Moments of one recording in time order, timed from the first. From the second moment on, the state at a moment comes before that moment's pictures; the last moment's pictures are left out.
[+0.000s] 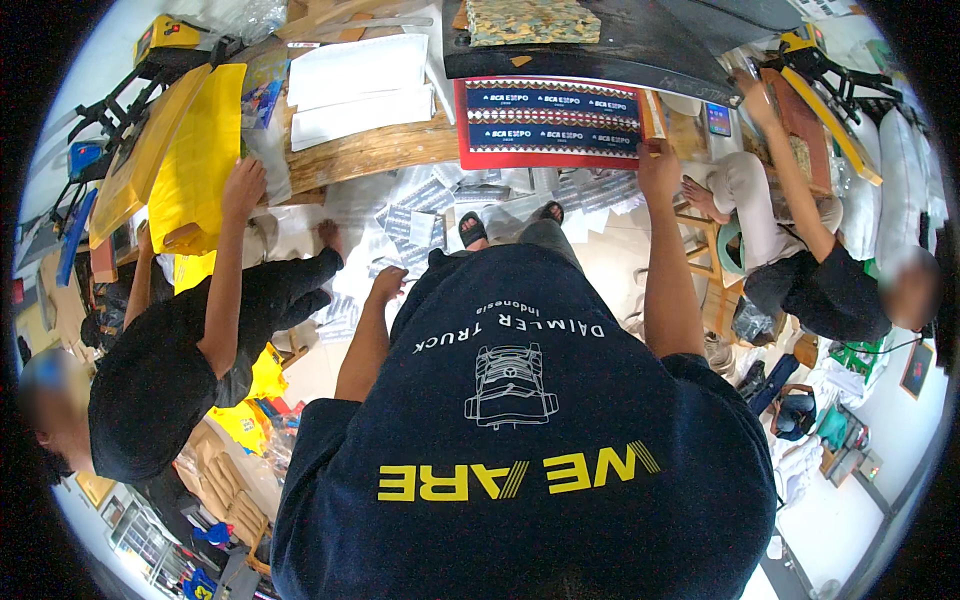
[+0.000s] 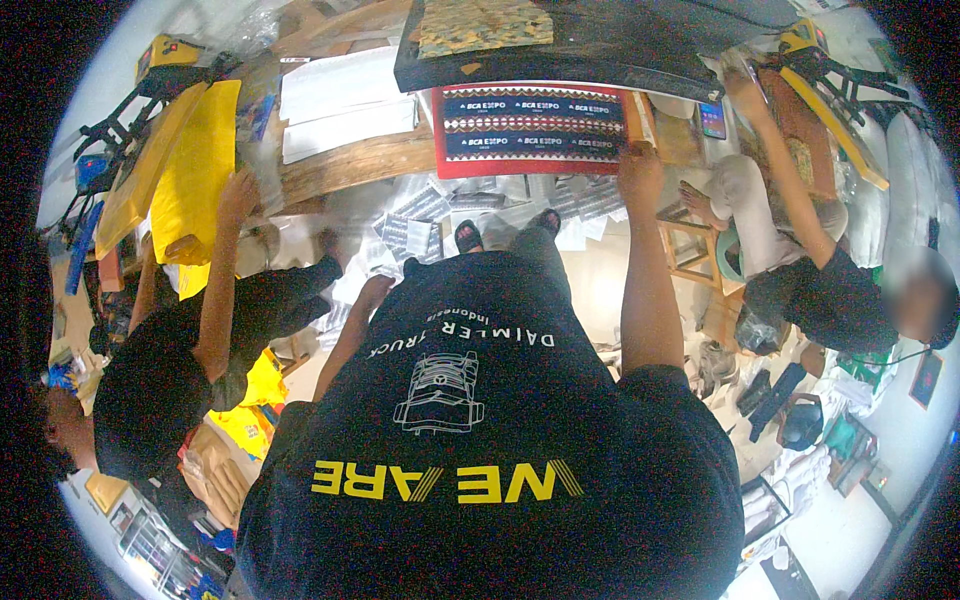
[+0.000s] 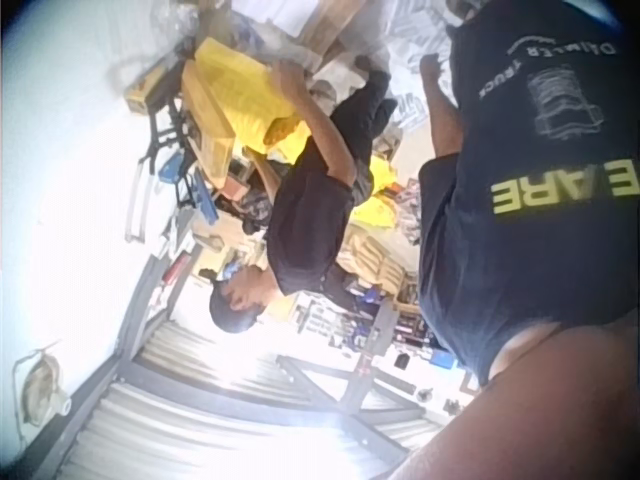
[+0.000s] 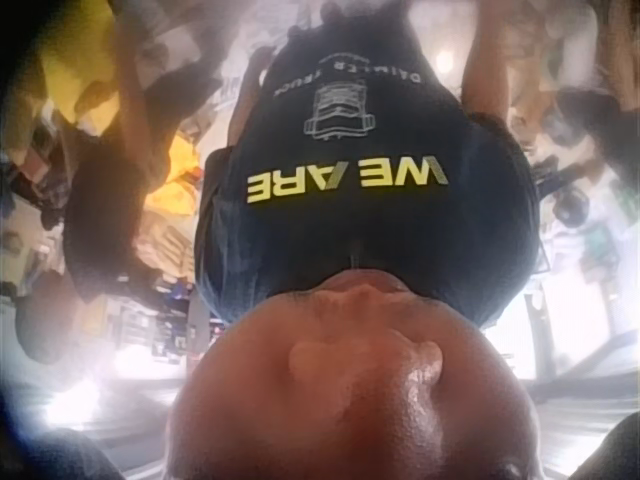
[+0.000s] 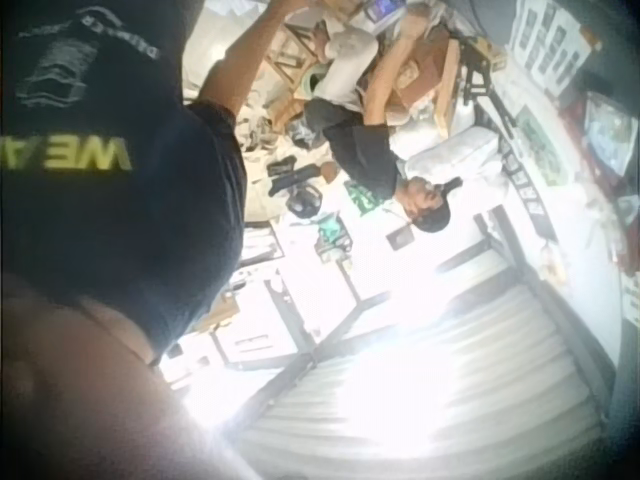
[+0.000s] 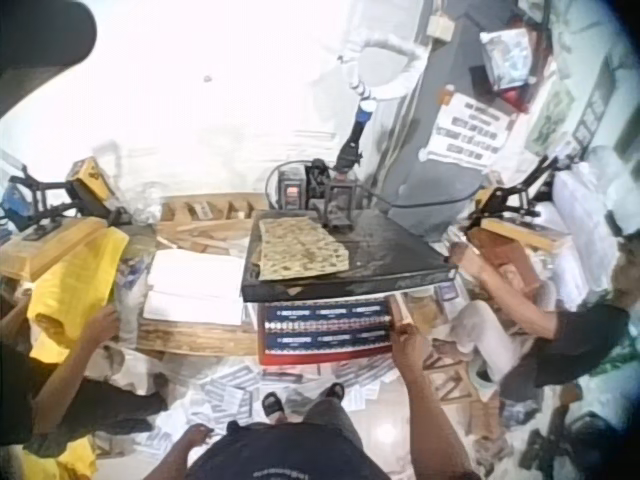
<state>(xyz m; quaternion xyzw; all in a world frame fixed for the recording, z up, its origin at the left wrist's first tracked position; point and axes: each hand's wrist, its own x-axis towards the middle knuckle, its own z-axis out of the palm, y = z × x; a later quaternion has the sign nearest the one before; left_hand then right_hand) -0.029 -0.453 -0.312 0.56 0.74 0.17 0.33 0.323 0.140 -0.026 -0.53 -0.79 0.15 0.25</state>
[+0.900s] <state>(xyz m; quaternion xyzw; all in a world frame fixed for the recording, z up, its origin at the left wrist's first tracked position) 0.019 -0.420 -0.255 0.27 0.78 0.27 0.50 0.409 0.204 -0.114 -0.52 -0.80 0.27 0.11</state>
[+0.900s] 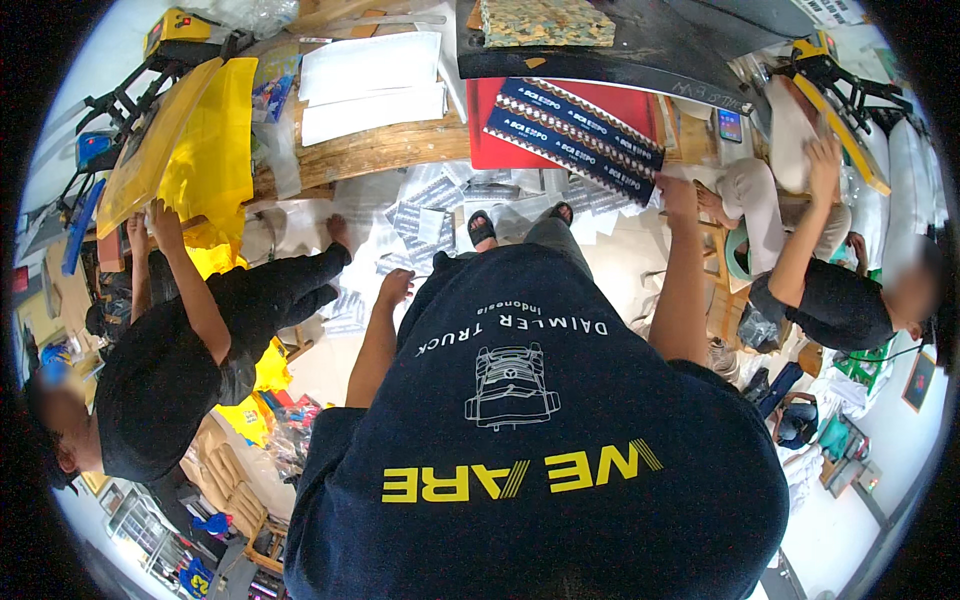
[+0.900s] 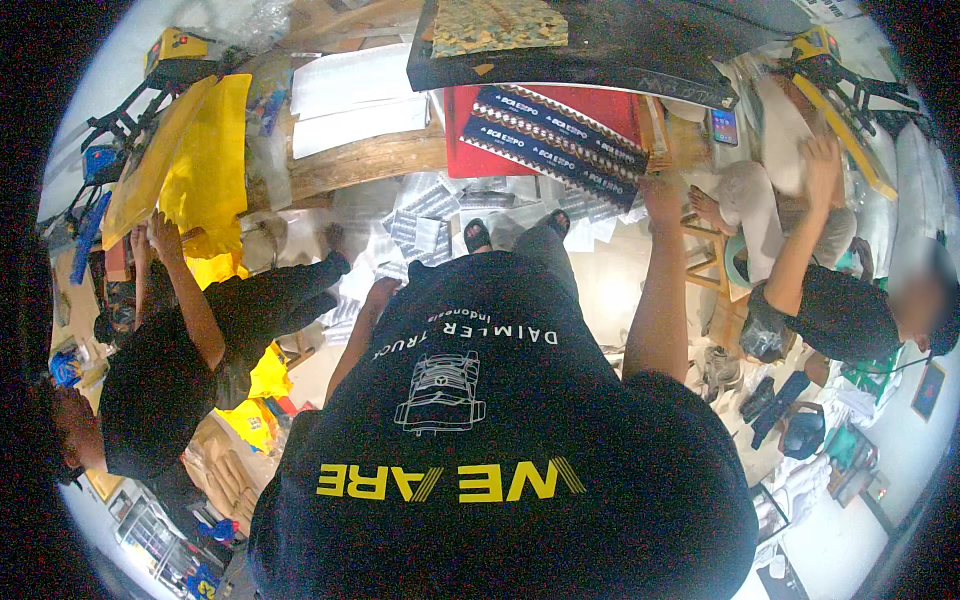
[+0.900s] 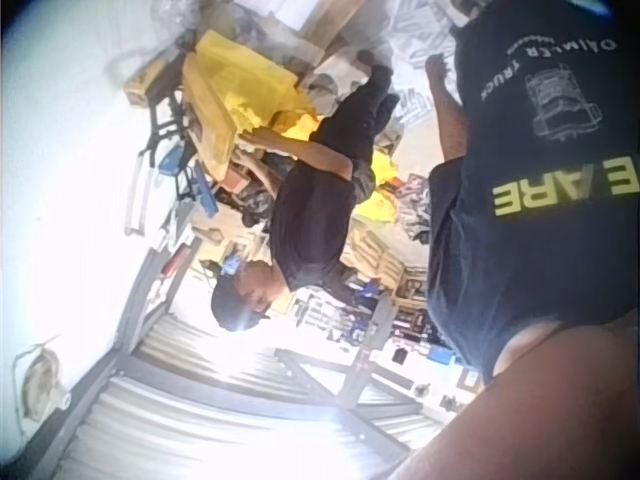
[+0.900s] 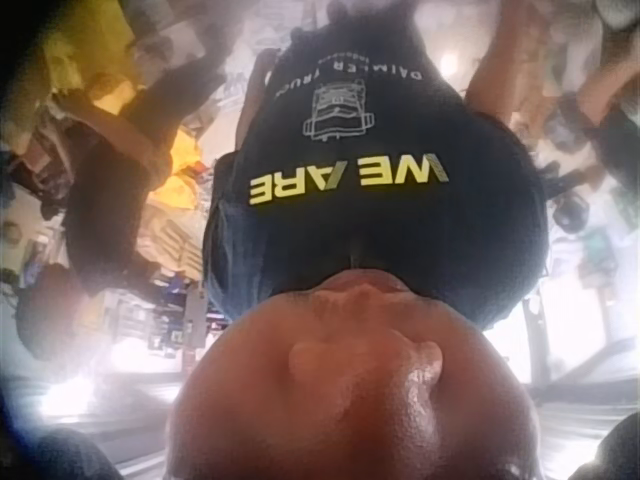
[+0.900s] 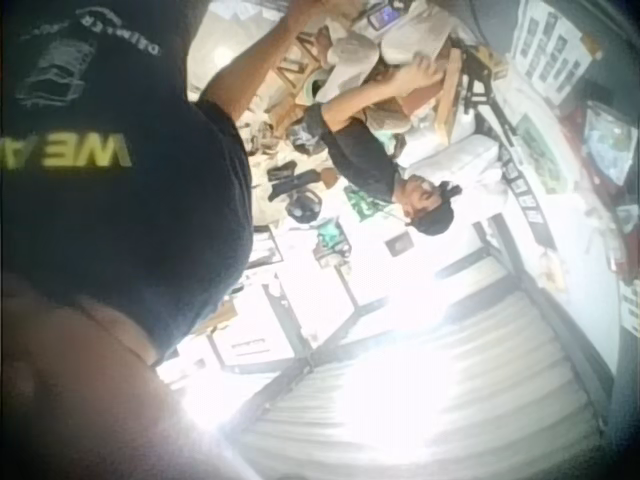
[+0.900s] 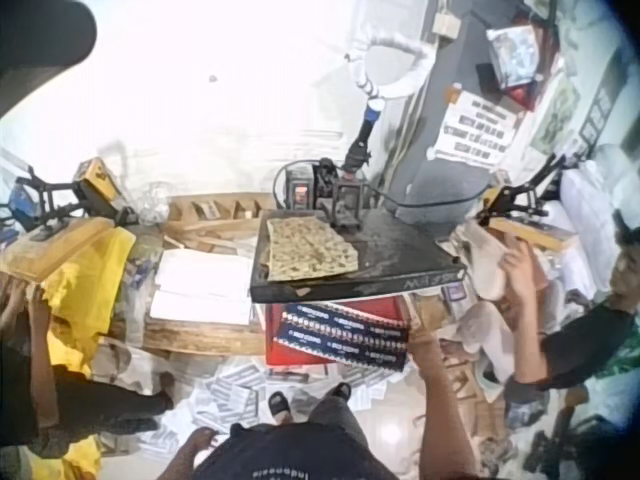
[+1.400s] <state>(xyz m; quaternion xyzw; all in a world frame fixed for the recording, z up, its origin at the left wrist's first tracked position) -0.064 -0.464 -0.283 0.62 0.70 0.03 0.35 0.626 -0.204 -0.260 -0.74 -0.39 0.55 -0.08</state>
